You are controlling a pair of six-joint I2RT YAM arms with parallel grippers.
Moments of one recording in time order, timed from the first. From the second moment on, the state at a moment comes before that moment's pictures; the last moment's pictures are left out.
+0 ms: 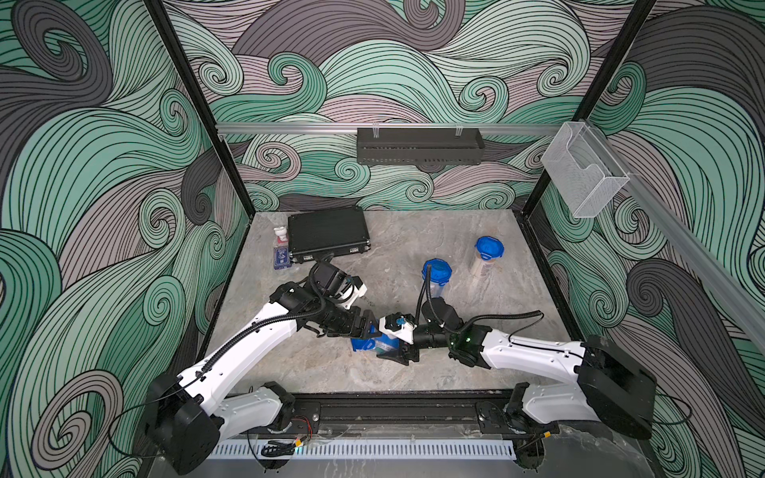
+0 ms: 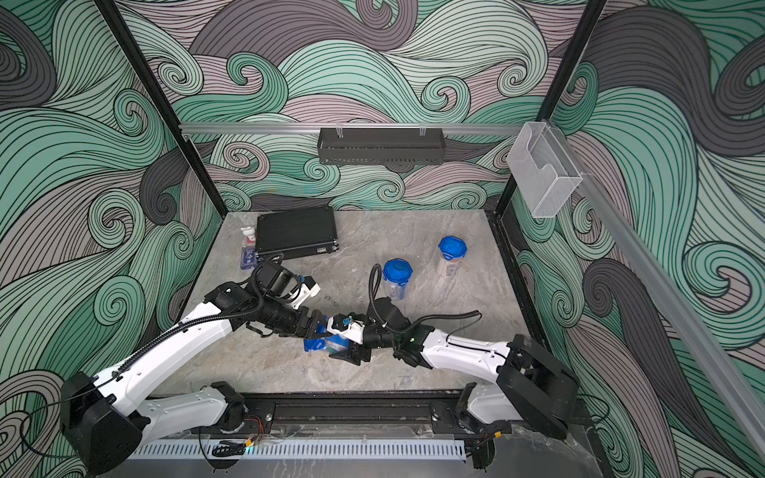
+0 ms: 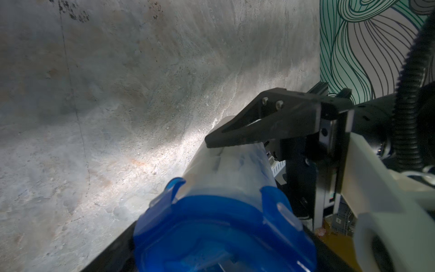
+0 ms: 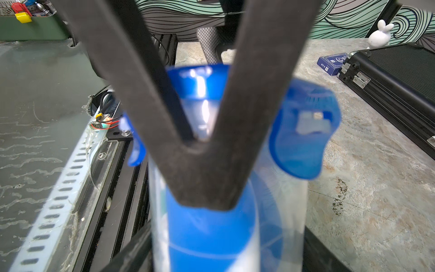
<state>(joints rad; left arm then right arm) -0.57 1.16 0.96 -0.94 0.56 -0.41 0.96 1.34 0.58 0.25 -0.47 -0.31</state>
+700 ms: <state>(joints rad) -0.57 1.15 0.93 -0.87 0.56 -0.47 0.95 1.34 0.58 0.25 -0.46 -0.30</state>
